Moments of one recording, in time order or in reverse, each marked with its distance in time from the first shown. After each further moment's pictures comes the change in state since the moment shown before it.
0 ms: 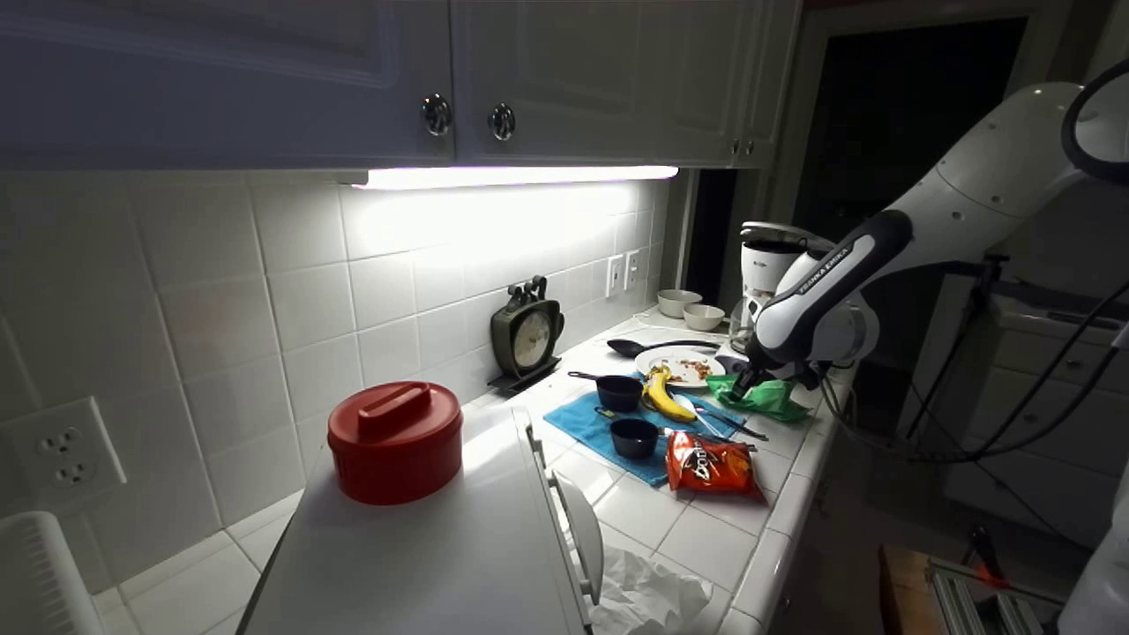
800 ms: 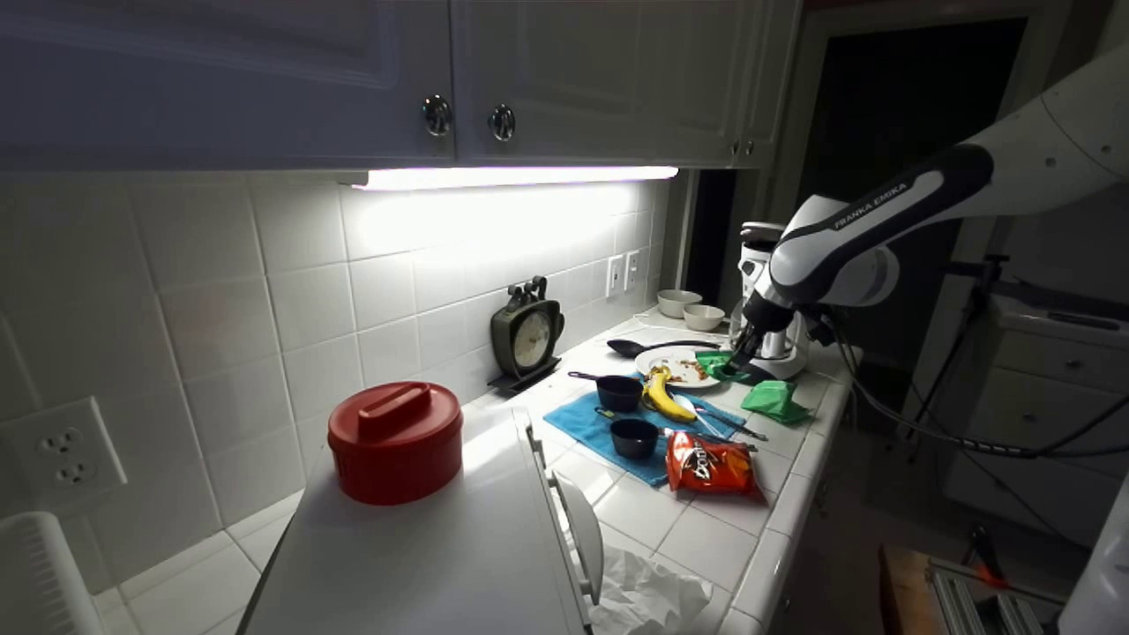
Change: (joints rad) arm 0.186 -0.259 -0.109 0.004 0.005 -0.335 -0.141
